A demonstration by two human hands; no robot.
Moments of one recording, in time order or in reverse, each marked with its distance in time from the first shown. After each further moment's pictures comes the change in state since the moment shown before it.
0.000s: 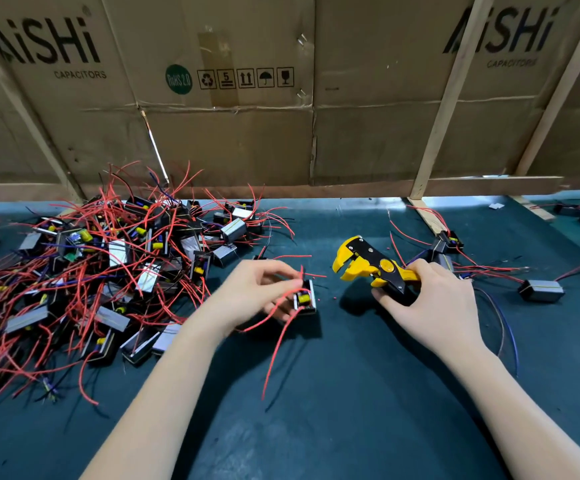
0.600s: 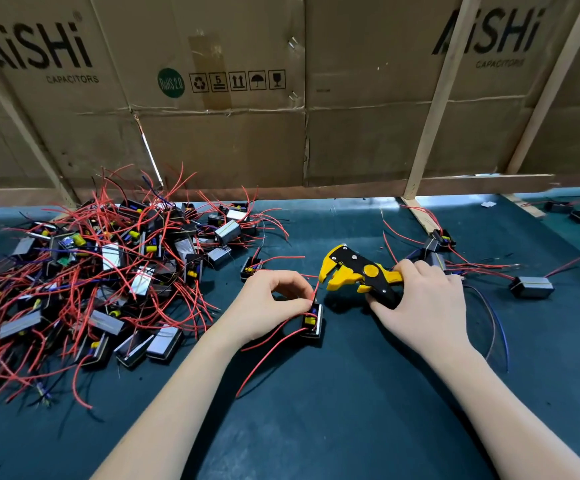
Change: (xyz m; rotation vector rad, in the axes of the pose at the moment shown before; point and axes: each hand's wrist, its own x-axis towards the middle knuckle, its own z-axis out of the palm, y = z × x) left_hand 0.003 -0.011 0.022 0.358 0.022 0.249; right_hand -0.003 -0.002 0.006 -0.191 0.036 -0.084
